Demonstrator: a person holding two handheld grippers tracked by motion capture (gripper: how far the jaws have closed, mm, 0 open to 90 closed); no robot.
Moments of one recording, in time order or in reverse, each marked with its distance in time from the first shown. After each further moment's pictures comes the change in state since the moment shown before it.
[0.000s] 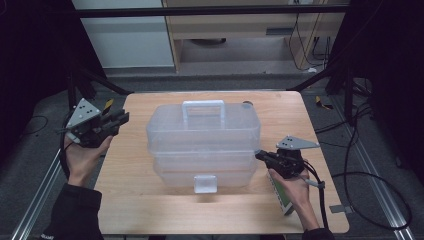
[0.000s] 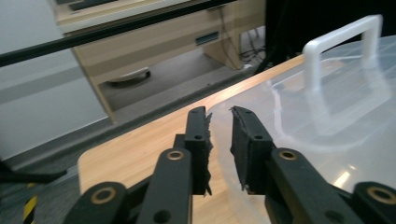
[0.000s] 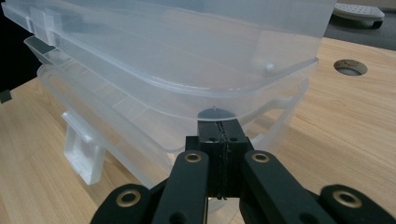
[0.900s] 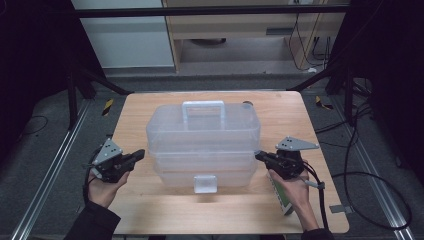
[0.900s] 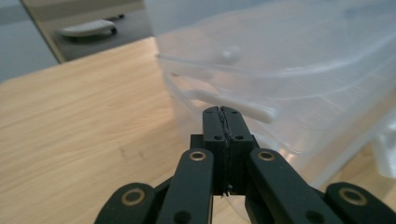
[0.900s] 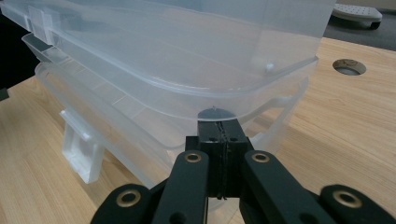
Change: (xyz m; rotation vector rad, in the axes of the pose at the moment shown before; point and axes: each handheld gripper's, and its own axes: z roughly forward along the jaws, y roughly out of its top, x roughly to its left) left arm -0.048 -0.094 0.020 0.130 -0.144 -0.061; right arm 0.001 -0.002 0.001 0.000 -0.004 -0.006
